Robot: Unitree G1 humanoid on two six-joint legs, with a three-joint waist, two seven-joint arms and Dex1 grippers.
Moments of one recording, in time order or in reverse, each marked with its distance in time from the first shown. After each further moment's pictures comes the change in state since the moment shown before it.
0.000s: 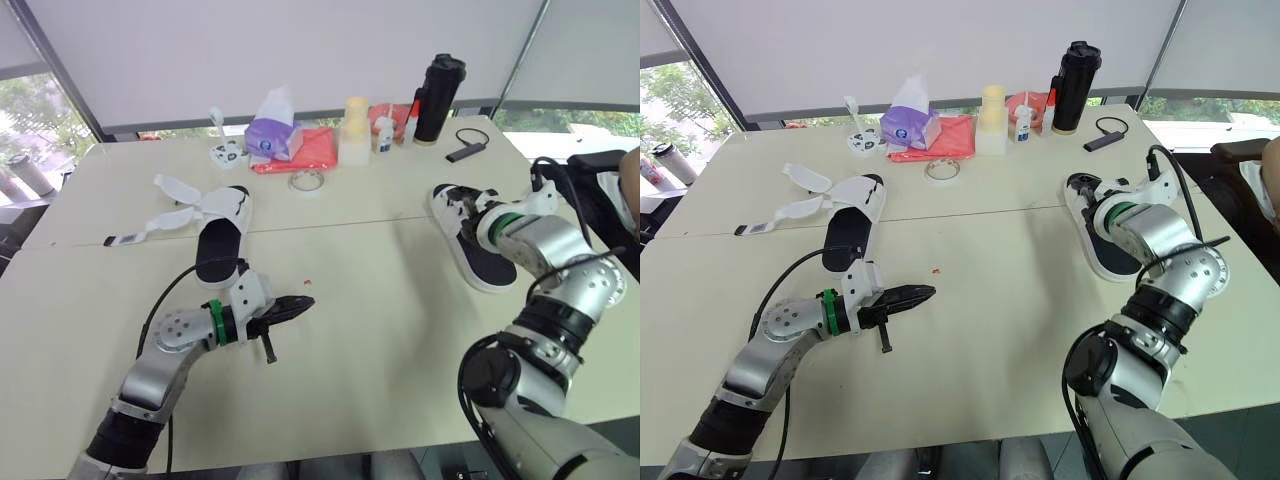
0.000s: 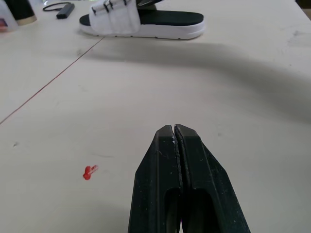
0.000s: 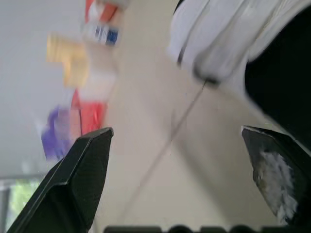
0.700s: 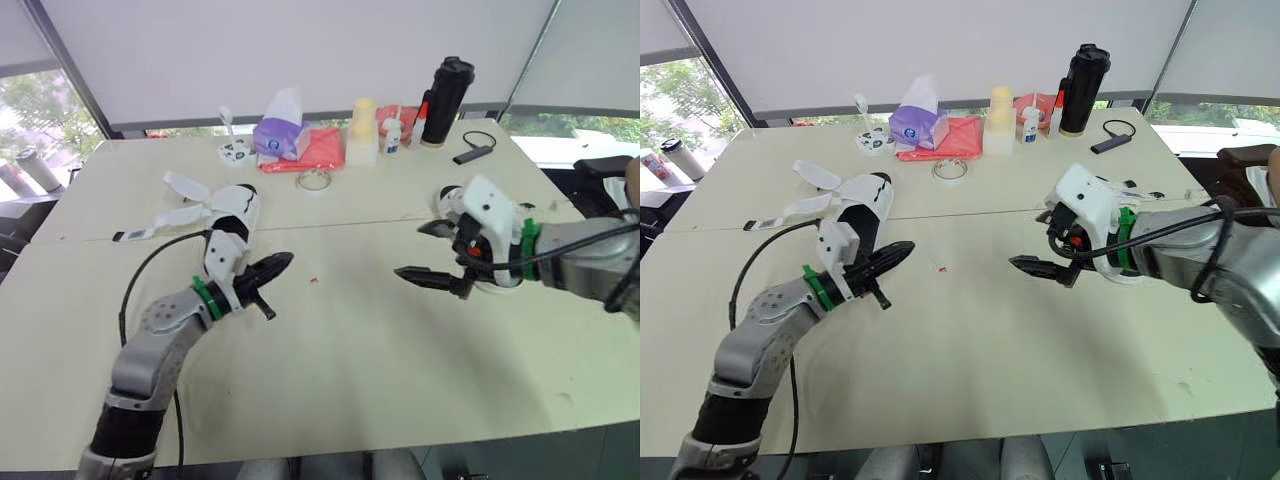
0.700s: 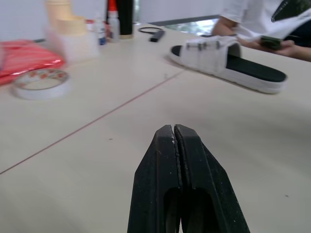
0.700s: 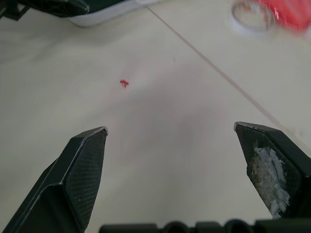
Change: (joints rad) left arm -0.040 -0.078 0.180 -0.108 -0.142 0.248 0.276; right arm 0.156 -0.876 0.908 -0.507 -0.559 -0.341 1.462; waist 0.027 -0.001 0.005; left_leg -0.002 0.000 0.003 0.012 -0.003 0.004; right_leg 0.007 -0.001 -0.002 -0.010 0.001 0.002
